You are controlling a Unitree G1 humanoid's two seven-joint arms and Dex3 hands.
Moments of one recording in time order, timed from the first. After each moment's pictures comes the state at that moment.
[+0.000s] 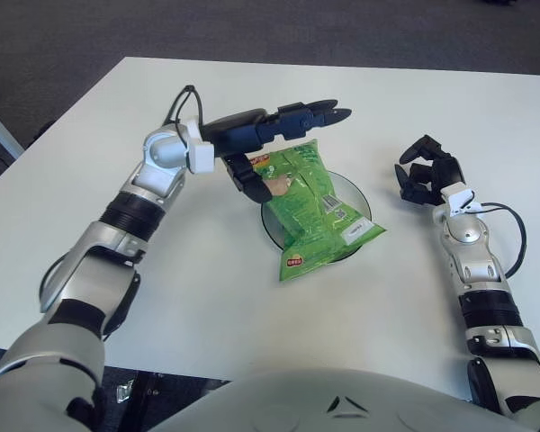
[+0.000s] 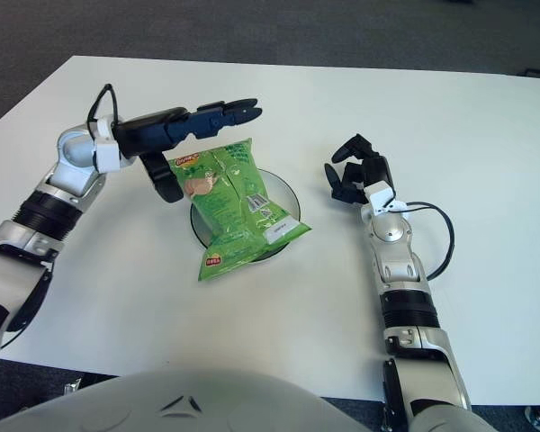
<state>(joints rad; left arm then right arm) -0.75 0.41 -0.36 0.42 -0.44 -0.72 -0.91 -0.21 -0.34 -0.05 0.26 -0.10 -0.09 -0.04</state>
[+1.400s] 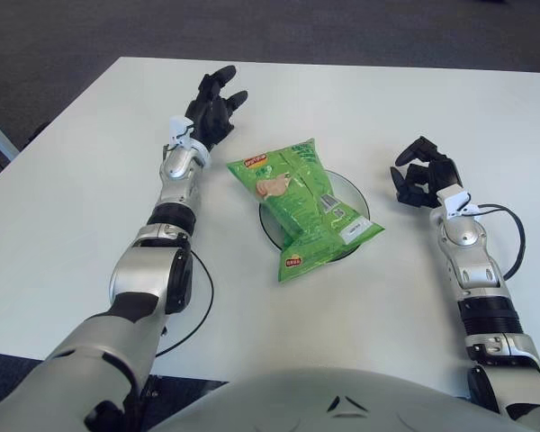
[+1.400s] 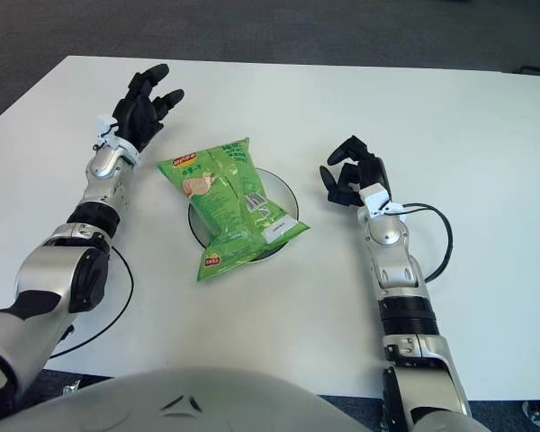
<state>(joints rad) -0.80 0.15 0.18 1.05 -0.26 -0.56 -0.33 -0.19 -0.33 -0.04 0.19 -0.11 -0.05 -0.04</state>
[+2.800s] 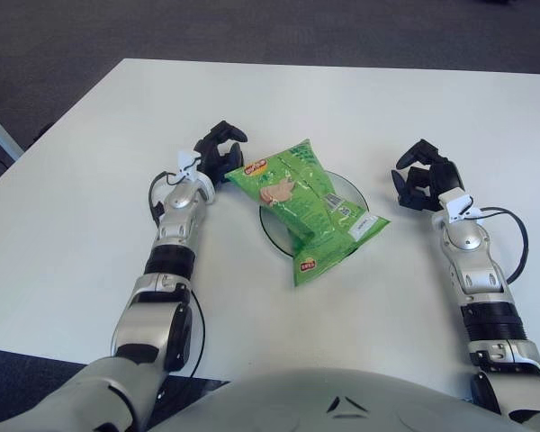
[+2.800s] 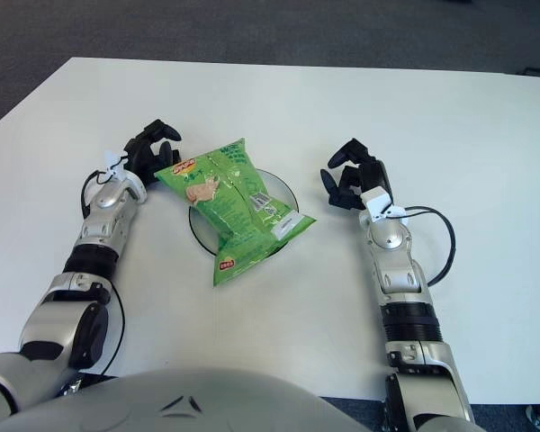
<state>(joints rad) -0.47 0.11 0.10 0.57 -0.18 -0.16 -0.28 -0.15 -0.34 -0.04 0.14 -0.11 -0.03 -0.03</state>
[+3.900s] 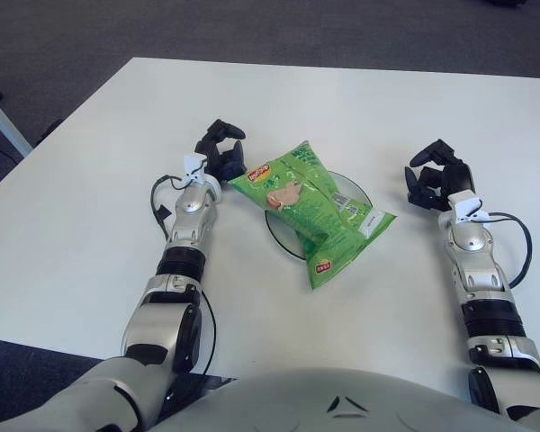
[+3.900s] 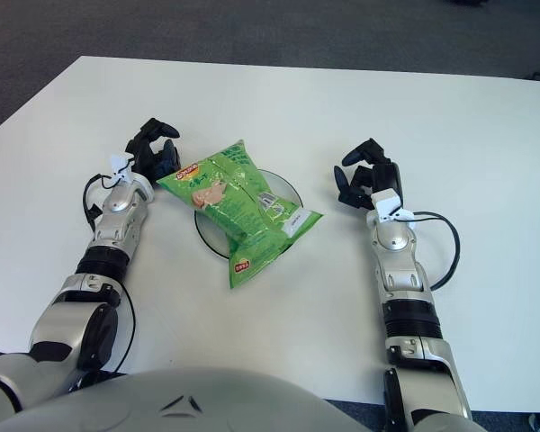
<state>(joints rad) -0.51 0.04 0.13 0.67 -0.12 -0.29 -0.05 -0.19 -0.30 -0.13 0.29 -0.06 -0.17 -0.13</state>
